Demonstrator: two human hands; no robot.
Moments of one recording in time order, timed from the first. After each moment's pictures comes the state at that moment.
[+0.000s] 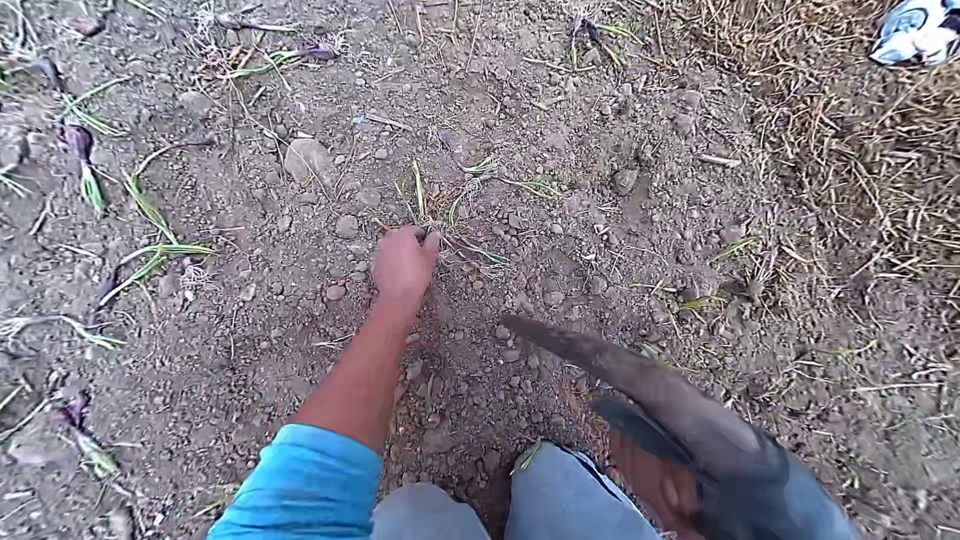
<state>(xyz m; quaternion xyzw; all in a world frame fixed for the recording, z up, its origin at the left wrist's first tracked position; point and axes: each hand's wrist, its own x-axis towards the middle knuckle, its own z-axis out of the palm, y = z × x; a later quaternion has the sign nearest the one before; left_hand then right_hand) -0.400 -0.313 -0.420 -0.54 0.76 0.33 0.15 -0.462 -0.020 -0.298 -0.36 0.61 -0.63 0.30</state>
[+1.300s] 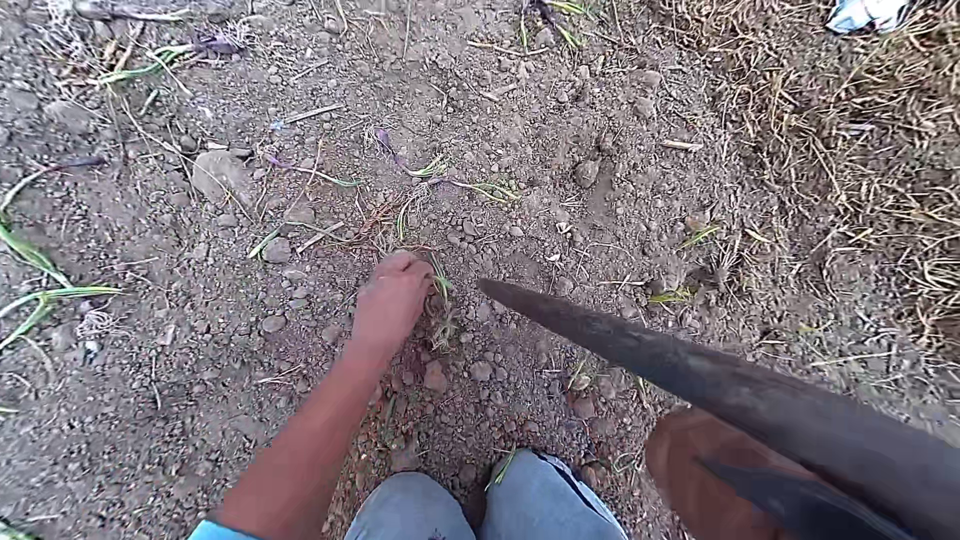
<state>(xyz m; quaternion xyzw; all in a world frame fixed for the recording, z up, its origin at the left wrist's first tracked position) -0.398 -0.276 -0.433 -0.30 0.89 0.30 0.16 -0.499 -0.011 -0.277 -0.31 0.61 -0.68 0.25</state>
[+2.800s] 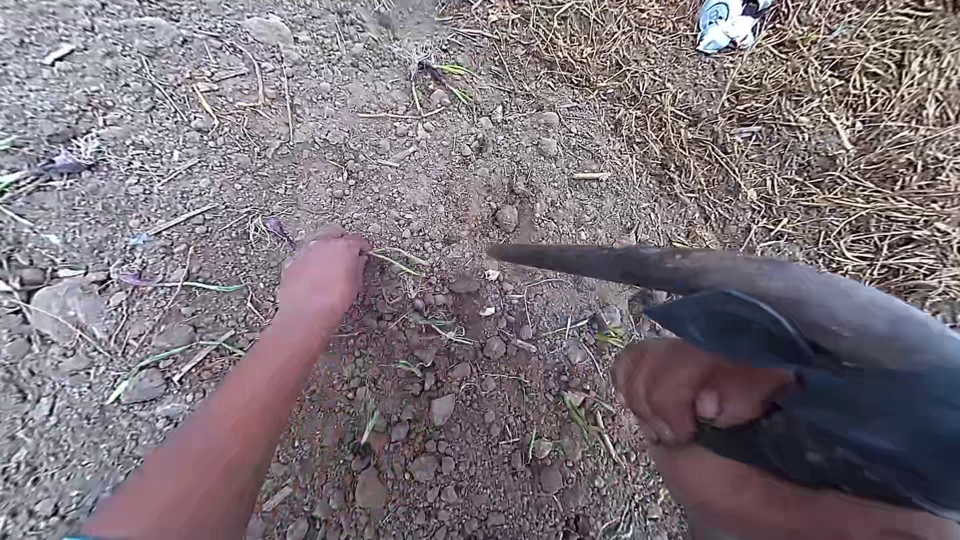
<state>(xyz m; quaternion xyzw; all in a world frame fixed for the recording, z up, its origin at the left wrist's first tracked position) -0.541 -0.319 -0.429 -0.28 0.92 0.20 0.17 -0.587 -0.014 -0.320 -0.28 0.65 -0.70 0.06</state>
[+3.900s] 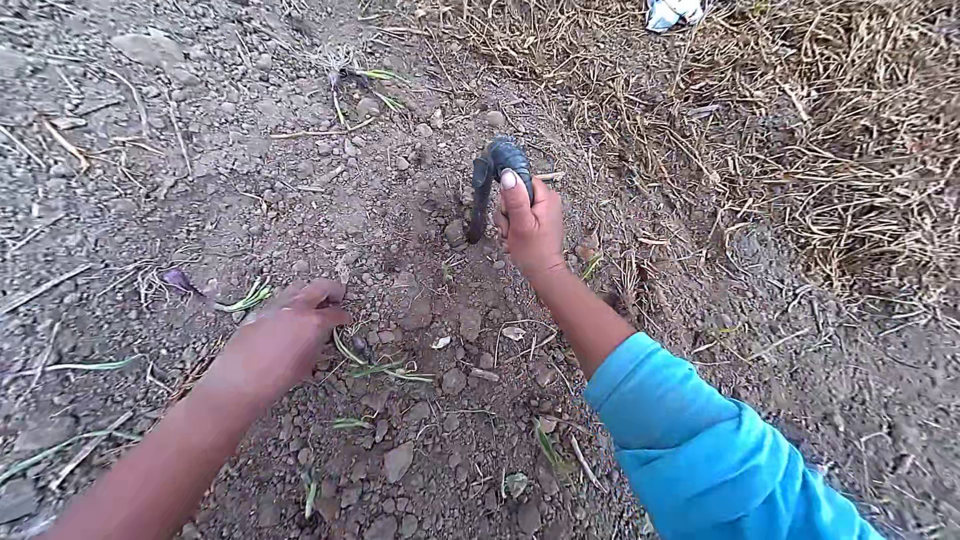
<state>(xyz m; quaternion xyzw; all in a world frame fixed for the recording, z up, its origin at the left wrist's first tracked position) -0.532 -0.309 -0.457 0.01 0.97 0.19 0.14 -0.729 -0.075 -0.450 -0.12 0.79 -0.59 0.10</state>
